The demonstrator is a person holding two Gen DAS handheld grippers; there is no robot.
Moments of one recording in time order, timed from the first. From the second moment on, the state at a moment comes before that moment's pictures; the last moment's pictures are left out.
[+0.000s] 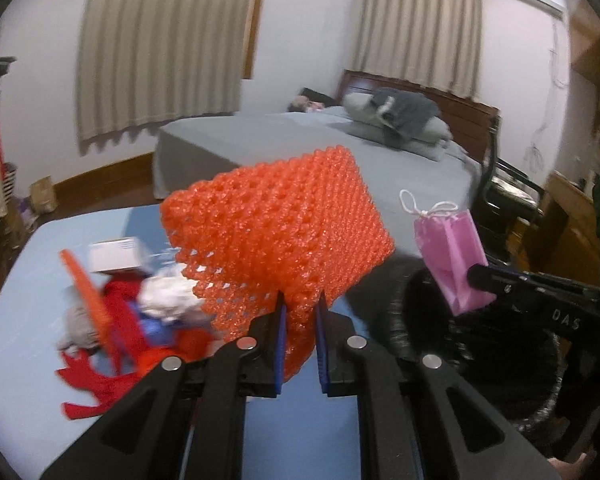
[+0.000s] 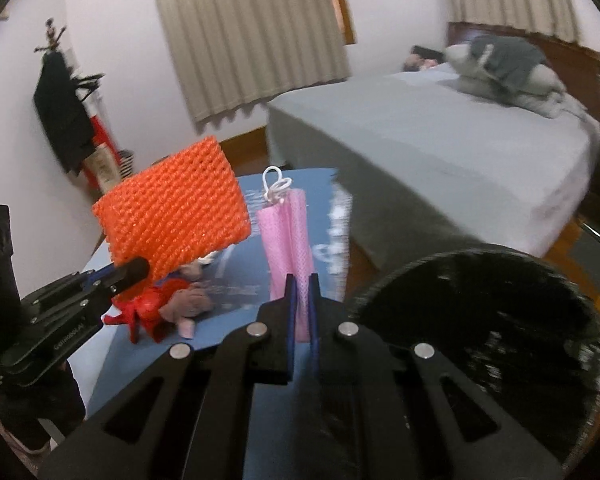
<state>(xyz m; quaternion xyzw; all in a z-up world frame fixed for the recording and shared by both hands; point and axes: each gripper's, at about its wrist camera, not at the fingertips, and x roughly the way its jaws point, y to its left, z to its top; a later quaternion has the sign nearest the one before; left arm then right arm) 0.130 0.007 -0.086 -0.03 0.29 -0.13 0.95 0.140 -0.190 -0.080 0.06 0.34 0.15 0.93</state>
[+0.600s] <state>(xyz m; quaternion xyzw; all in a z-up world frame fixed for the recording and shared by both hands) 0.136 -0.156 -0.089 0.01 0.31 -0.29 0.90 0.091 -0.330 -0.094 0.08 0.32 -0.01 0.94</state>
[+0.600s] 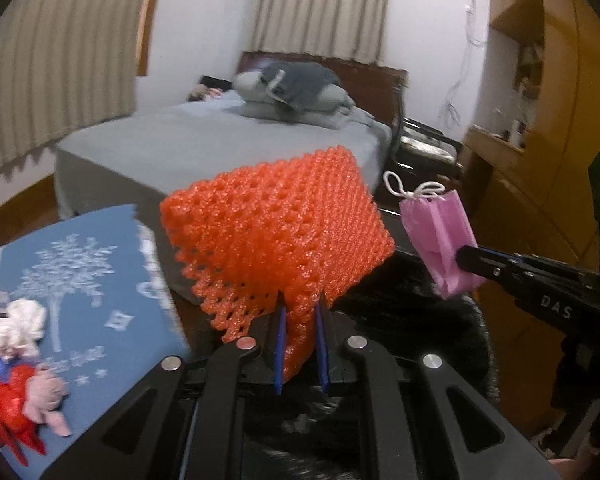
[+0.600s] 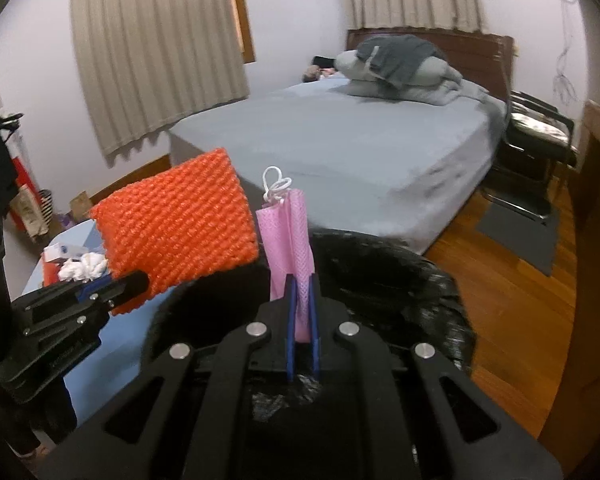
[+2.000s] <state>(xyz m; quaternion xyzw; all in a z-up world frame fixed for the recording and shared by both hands) 0.116 0.114 -0.124 -0.02 0.30 0.02 0.95 0.152 -0.123 -0.106 0.02 0.29 0.15 0.95</state>
